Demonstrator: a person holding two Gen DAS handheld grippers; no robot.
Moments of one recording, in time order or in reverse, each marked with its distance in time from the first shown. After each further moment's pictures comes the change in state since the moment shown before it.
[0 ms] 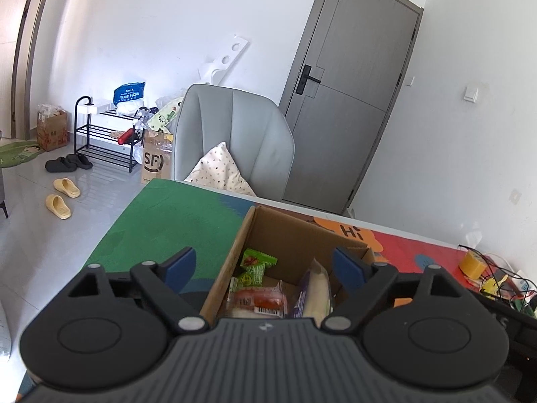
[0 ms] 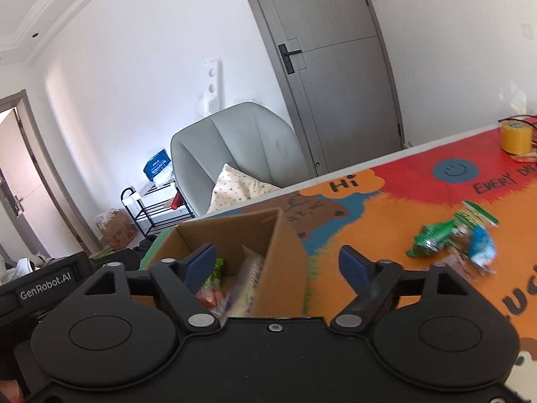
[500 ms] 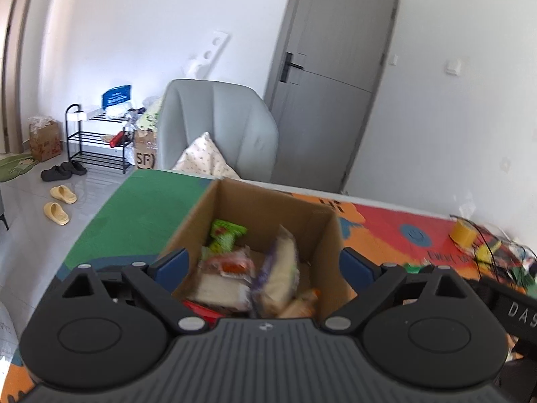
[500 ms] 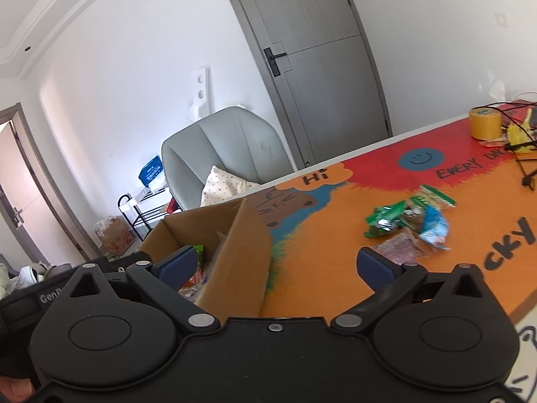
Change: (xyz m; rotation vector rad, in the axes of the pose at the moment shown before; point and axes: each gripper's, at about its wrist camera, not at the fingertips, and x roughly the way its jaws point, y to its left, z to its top) left arm -0.019 -0.044 -0.029 0.092 0.030 -0.015; right arm -0.043 -0.041 -0.012 0.045 -0.010 -0.012
